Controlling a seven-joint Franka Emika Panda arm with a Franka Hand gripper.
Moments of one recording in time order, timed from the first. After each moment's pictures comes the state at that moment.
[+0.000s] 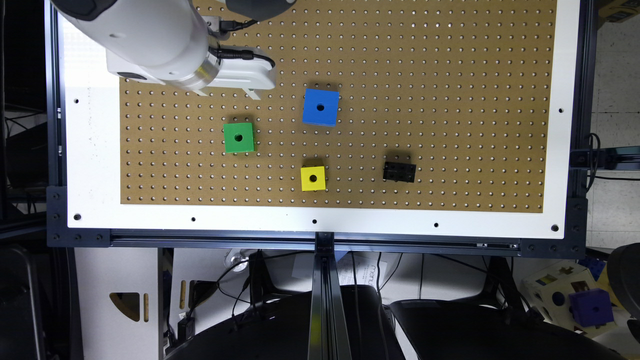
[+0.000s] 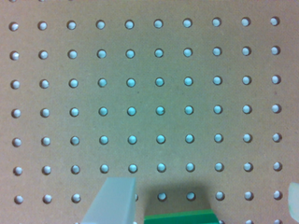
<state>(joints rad) -0.31 0.14 0.00 -2.34 0.00 2.49 0.49</state>
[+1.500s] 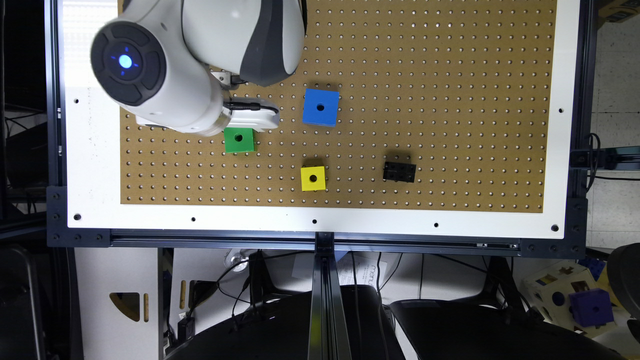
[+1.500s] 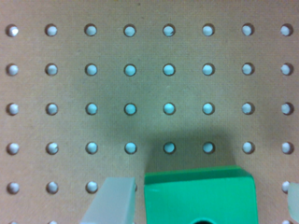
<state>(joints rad) -0.31 0.43 0.02 -2.17 0.00 2.61 0.49</state>
